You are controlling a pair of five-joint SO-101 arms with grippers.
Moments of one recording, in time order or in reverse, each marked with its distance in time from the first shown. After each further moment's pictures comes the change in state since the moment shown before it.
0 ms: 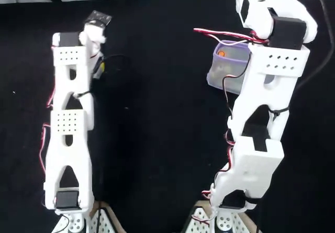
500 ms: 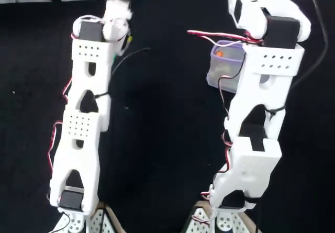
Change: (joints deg) left arm 11.4 -13.4 -3.1 -6.1 10.6; right arm -2.3 0.0 0.0 1.3 0.0
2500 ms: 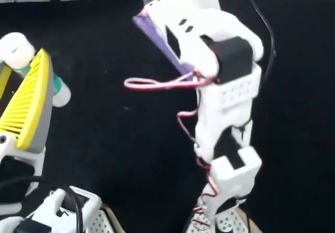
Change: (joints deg) left arm 9.0 -94.8 28.3 0.6 20.4; right arm -26.0 -6.5 -7.2 8.5 0.0
